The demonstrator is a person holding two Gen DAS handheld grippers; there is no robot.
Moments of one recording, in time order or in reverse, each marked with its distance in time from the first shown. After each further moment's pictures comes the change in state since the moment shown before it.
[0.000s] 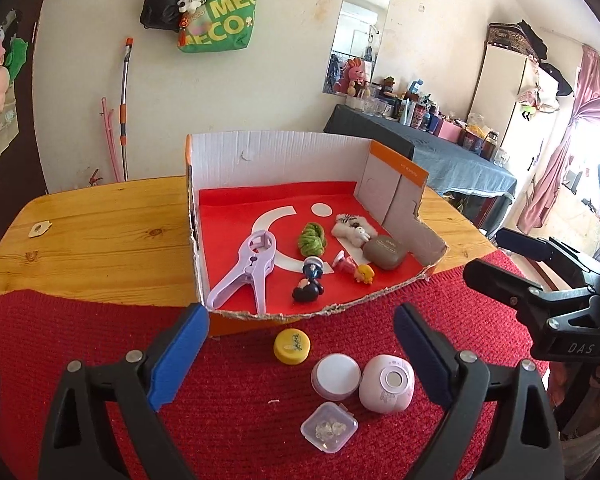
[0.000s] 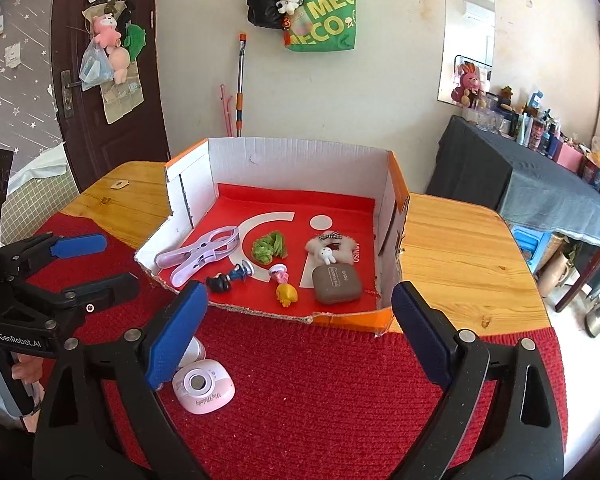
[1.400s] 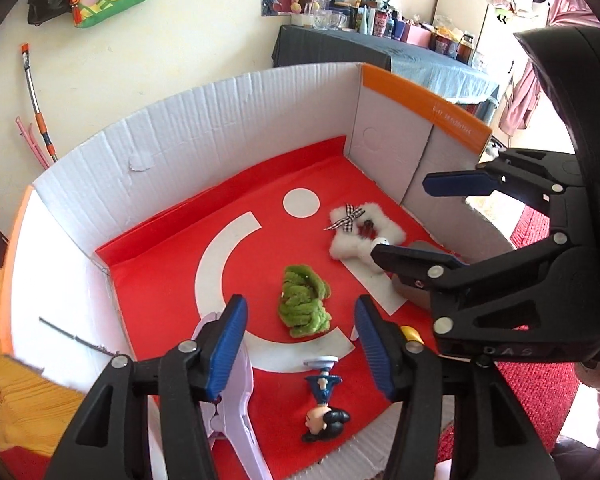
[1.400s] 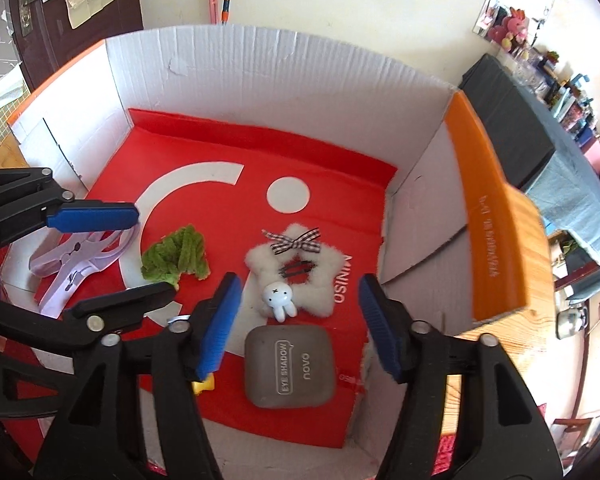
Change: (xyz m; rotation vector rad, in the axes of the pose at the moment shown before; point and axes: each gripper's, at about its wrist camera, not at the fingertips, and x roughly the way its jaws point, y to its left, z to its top) left arm 0.151 -0.040 0.078 0.247 0.298 -0.074; right arm 0.159 -0.021 0.055 -0.133 0.386 -0.074
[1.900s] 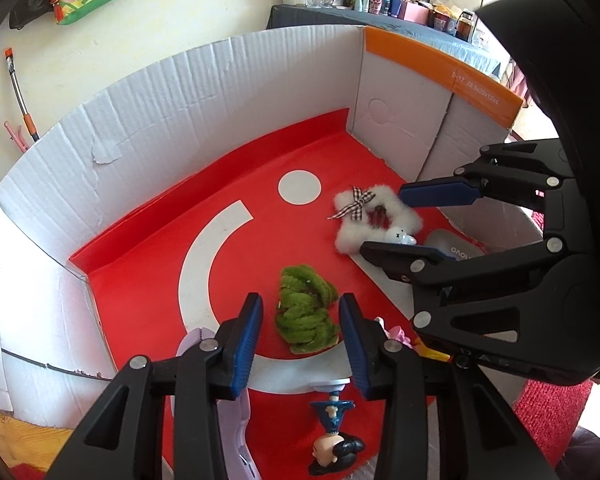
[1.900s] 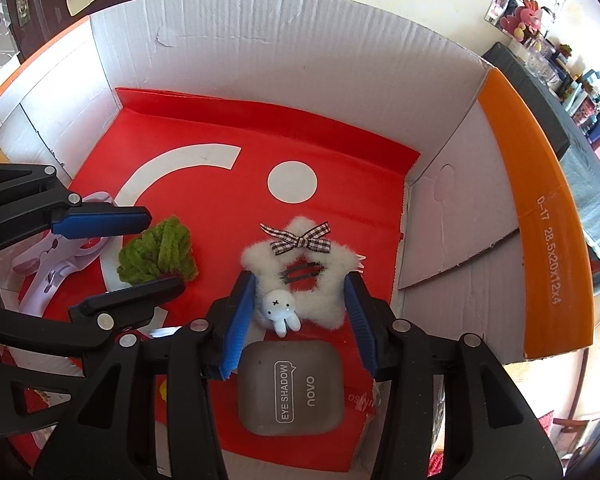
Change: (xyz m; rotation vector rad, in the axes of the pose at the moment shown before) left arm 0.035 -0.004 0.004 0.046 0.081 0.006; right arm 0.034 0.004 0.007 -0.020 0.086 0.027
